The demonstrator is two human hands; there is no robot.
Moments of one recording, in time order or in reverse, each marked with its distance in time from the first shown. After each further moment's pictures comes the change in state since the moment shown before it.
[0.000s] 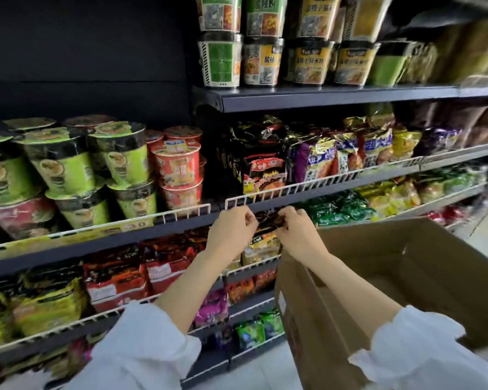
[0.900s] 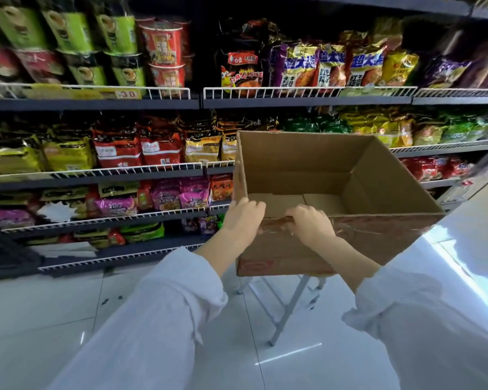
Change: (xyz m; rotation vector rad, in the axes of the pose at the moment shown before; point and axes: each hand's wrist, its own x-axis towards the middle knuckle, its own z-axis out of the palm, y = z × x) left_hand -0.238 0.133 0.172 0.538 -0.258 0.040; right_hand -0.237 0.193 -0.045 -0.486 -0.303 -0.185
